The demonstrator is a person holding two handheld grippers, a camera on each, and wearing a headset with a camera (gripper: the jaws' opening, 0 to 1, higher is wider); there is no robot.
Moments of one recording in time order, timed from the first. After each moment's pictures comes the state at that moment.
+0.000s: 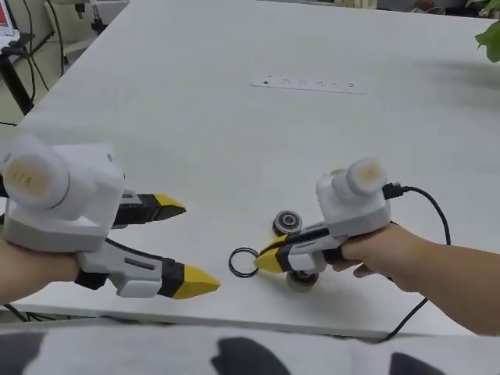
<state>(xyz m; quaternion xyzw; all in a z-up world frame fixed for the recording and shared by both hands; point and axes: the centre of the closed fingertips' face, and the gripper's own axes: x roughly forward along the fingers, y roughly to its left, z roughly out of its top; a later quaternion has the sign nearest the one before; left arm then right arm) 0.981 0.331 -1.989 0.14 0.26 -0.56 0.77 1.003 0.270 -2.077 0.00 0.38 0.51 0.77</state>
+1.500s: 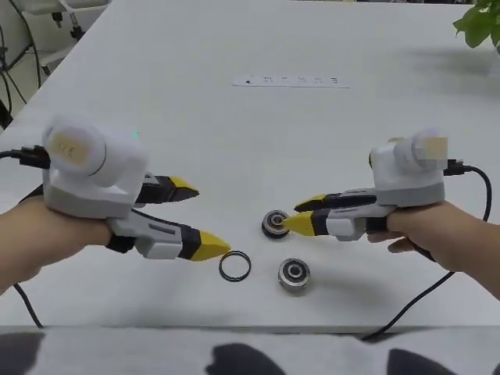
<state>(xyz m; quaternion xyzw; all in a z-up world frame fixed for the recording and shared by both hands) 1.029 0.297 -1.996 0.17 0.26 -0.57 0.76 1.037 0.204 -2.031 0.04 0.31 0.45 0.84</state>
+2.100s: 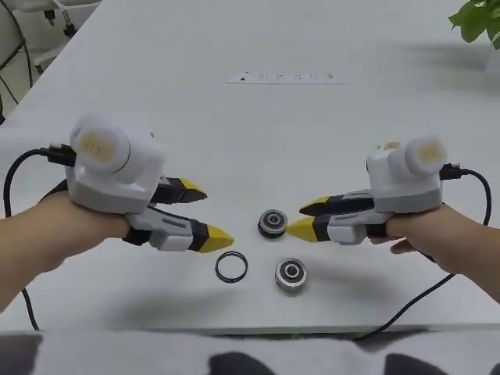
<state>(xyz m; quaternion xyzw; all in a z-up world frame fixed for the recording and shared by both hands) 1.042 0.279 -2.014 0.17 0.28 -0.57 0.75 1.039 0.191 -2.048 0.01 0.31 0.44 0.84</state>
